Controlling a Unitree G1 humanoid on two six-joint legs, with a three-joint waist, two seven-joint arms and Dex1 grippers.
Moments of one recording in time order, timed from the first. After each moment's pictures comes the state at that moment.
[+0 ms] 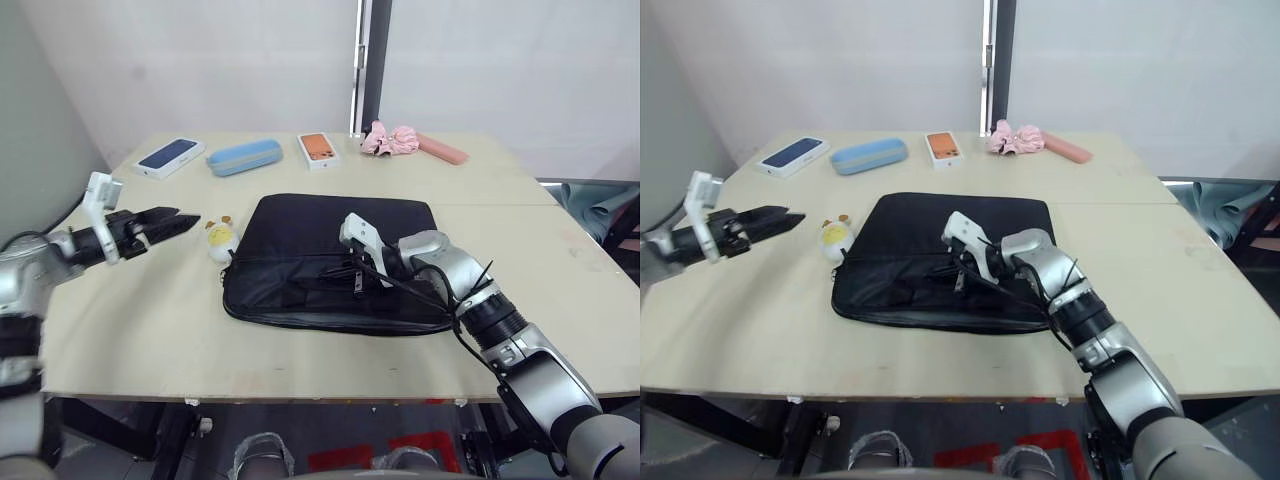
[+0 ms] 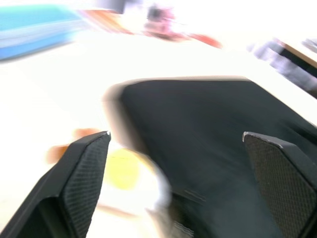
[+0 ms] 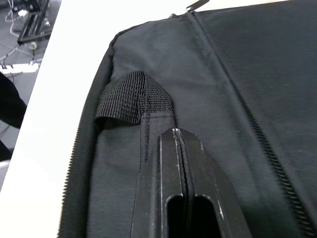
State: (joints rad) left arm -0.62 0.84 0.31 0.58 -0.59 0.70 -0.92; right arm -0.72 -0.34 0.39 0.21 0.21 0.58 1.10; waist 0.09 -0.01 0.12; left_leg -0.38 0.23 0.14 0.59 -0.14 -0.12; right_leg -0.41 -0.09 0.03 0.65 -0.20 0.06
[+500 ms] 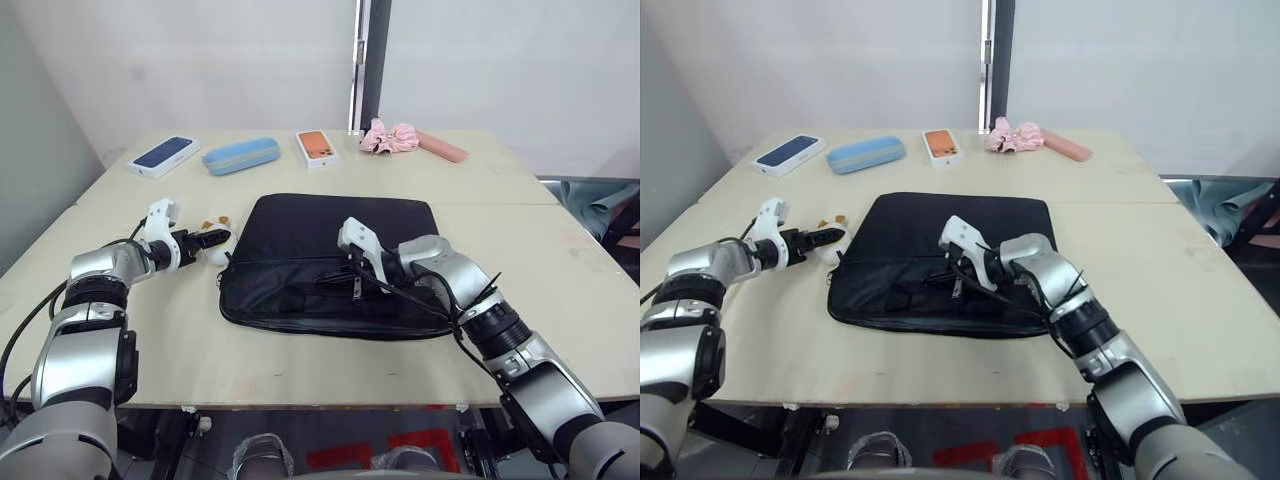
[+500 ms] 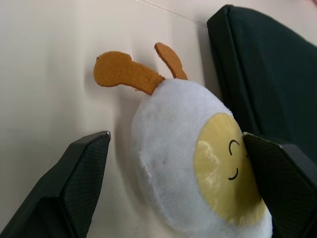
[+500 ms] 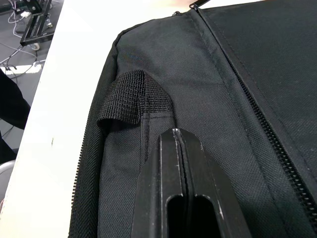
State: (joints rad) left arm -0.86 0.67 0.20 1.02 -0.38 0.67 -0.78; right arm -0.68 -0.34 0.37 0.11 0.21 0.64 1.07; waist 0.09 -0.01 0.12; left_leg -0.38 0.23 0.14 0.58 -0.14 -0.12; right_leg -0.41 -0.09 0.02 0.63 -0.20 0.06
